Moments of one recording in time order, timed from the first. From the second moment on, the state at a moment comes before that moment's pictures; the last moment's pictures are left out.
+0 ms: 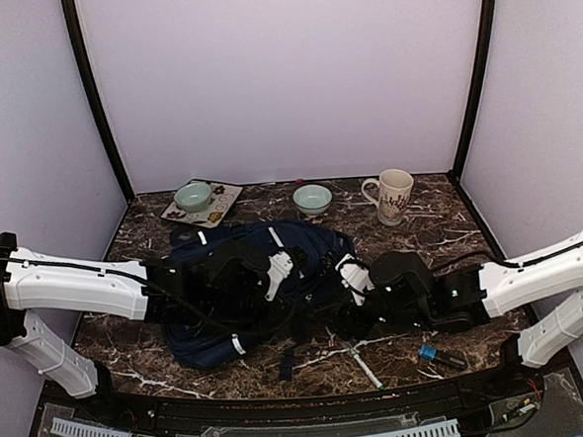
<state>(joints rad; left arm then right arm) -1.20 1.48 0.99 -0.26 -0.16 -0.26 1.24 1.31 0.70 0.05 0.25 0.22</state>
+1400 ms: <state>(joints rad) -1.19 1.57 1.11 -0.26 -0.05 -0.29 1.25 1.42 0.51 0.56 0.38 0.09</state>
